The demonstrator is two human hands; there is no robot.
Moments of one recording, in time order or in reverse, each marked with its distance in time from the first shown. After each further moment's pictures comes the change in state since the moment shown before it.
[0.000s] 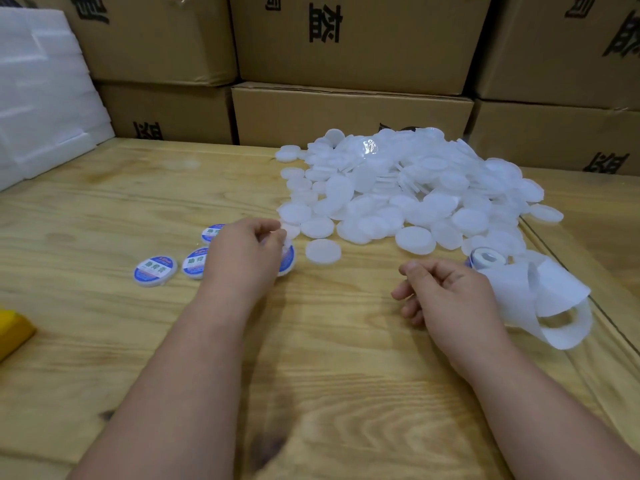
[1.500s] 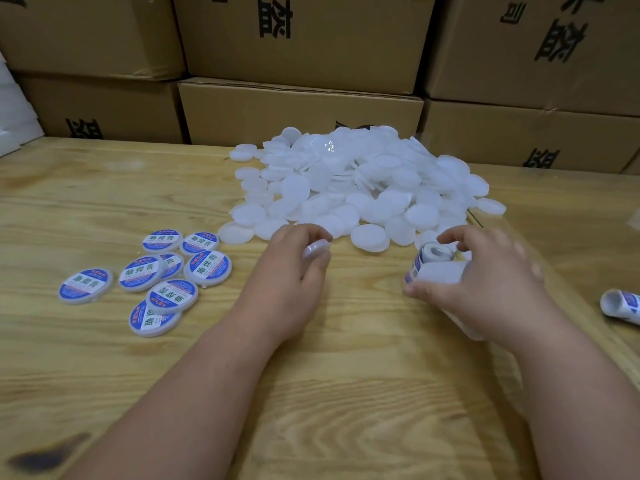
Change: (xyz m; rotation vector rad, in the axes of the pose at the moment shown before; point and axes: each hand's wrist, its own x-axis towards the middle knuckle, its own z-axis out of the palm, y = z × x) left_hand -0.042 0.034 0.062 -0.108 -0.300 0.435; right_hand 0.013 -0.028 -0.089 -0.905 0.086 -0.028
